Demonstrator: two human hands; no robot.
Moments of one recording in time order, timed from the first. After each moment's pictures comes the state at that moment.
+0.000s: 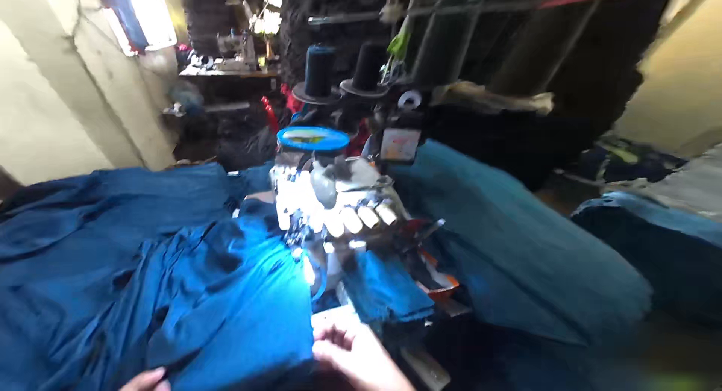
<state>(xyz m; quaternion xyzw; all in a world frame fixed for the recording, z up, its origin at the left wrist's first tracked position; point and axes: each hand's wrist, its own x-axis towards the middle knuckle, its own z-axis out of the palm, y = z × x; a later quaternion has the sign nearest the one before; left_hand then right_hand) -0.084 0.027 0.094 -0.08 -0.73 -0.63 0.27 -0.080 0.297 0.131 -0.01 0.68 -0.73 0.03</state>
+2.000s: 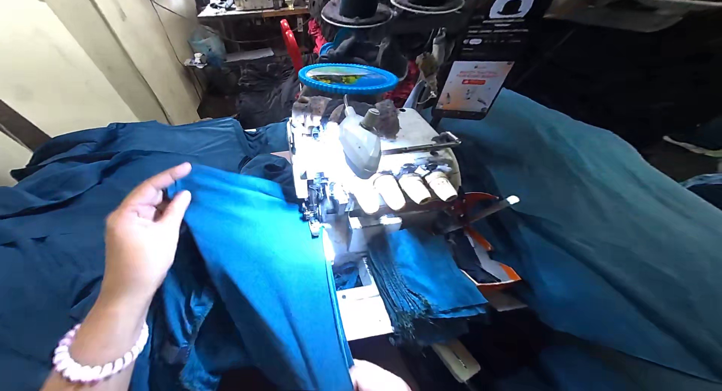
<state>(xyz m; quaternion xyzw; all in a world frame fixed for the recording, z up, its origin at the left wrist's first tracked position) -0.225 0.030 0.203 -0.10 -0.83 -0.48 0.27 -0.033 0.300 0.114 -0.06 0.74 -0.67 0.07</state>
